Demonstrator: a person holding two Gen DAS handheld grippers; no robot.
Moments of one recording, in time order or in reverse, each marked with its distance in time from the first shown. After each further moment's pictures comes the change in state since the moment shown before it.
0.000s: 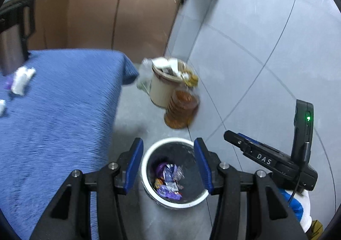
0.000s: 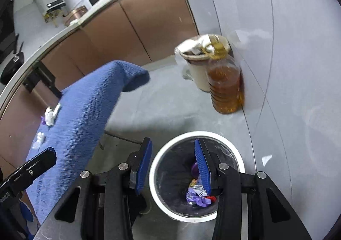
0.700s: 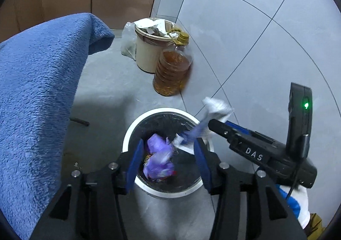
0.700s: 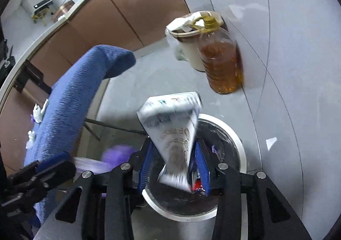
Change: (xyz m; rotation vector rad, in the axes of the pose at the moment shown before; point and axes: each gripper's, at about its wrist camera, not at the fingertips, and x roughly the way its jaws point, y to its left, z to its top) left arm 0.108 -0.031 -0.015 0.069 0.286 -0.055; right arm 0.068 -0.050 -0.019 0.082 0.125 0.004
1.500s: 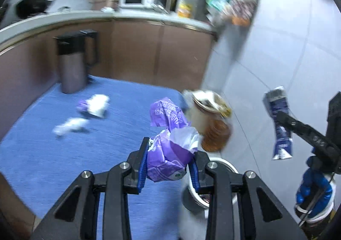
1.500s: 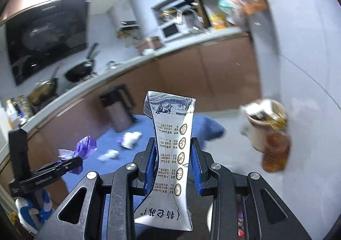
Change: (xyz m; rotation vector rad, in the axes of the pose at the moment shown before) left arm -0.234 0.078 -0.047 -0.120 -0.406 0.231; right arm -0.197 0.173 0.003 -0.326 -0.369 0.288
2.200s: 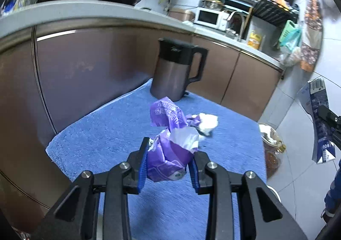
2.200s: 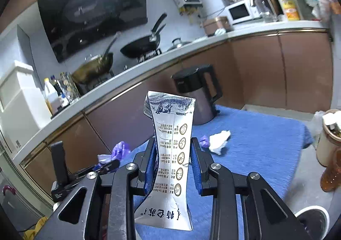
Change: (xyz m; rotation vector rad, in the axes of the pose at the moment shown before) left arm -0.101 0.231 -0.018 -0.255 -0.158 0.322; right arm 0.089 0.200 0.026 -0.143 0.112 0.393
